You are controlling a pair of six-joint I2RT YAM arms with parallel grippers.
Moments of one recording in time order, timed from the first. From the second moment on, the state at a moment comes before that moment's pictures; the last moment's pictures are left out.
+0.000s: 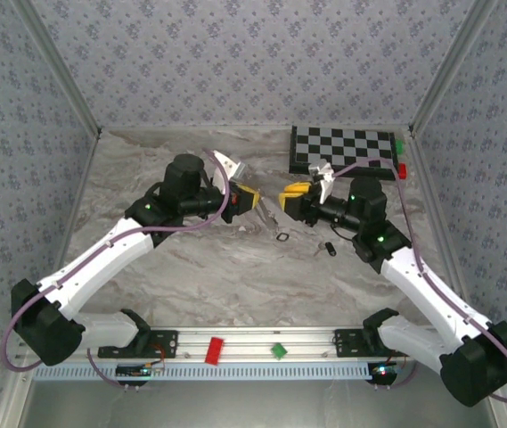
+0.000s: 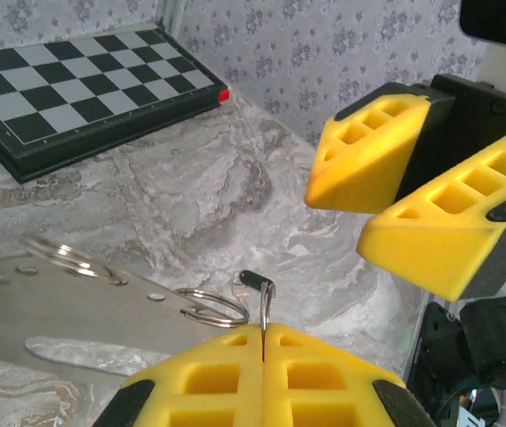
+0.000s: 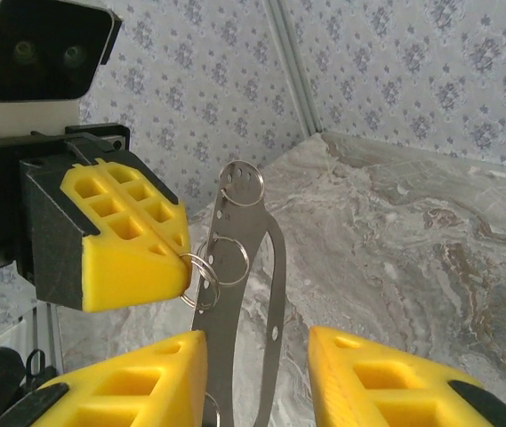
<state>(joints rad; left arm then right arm) -0.70 1.25 1.14 -0.30 0.46 -0.24 0.47 1.00 0.79 0.07 -0.58 0.24</state>
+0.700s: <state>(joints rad) -0.70 1.27 1.15 -0.35 0.54 -0.22 0.58 1.10 0.82 0.08 -0.56 0.16</state>
